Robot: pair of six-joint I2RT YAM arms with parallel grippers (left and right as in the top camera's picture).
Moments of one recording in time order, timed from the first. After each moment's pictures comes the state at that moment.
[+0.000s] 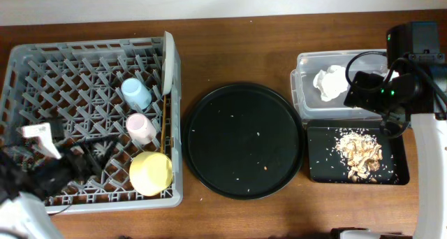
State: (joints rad) left arm 0.81 1.15 1.08 -1.31 1.10 0.53; right arm -0.03 1.47 1.86 -1.61 0.20 0.39
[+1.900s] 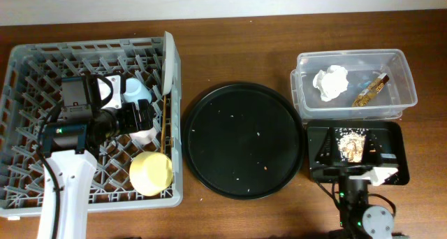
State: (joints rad) left arm 0.08 1.29 1.17 -0.87 0.23 -0.05; right arm 0.13 0.01 0.05 0.16 0.19 0.23
